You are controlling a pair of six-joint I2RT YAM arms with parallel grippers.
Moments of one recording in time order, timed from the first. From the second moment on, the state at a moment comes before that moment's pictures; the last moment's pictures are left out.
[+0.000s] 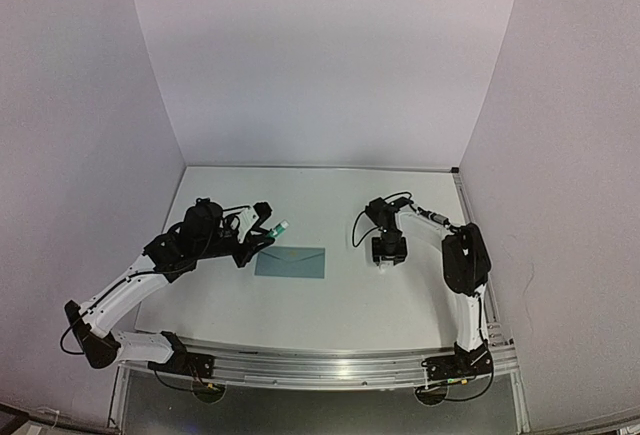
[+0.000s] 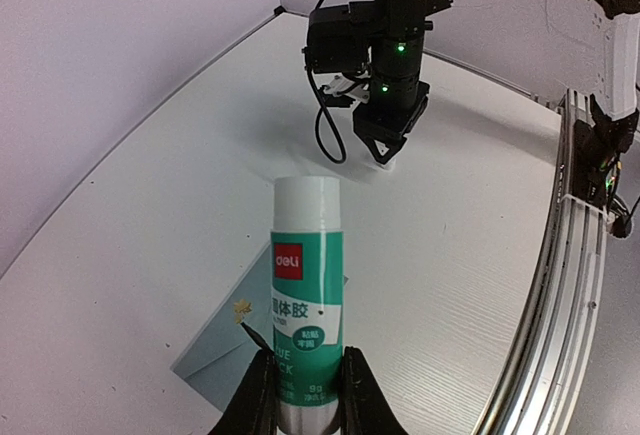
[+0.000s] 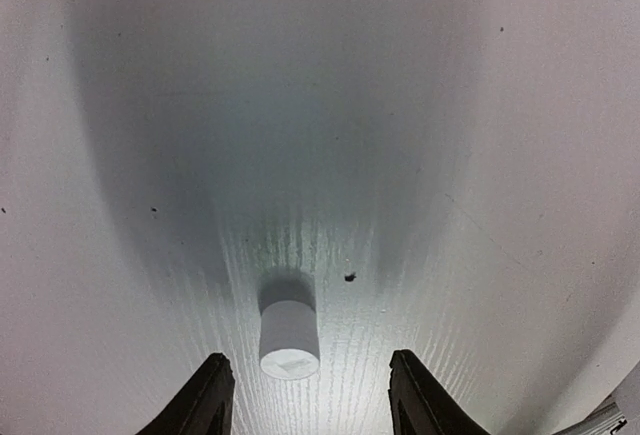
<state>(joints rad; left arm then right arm) -0.77 1.19 1.20 -0.53 0.24 0.18 0.53 2.15 1.67 -1.13 0.03 0.56</state>
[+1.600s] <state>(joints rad) -0.77 1.23 1.31 -0.73 0.48 0.45 0.77 1.68 1.78 -0.58 -0.84 0.58</state>
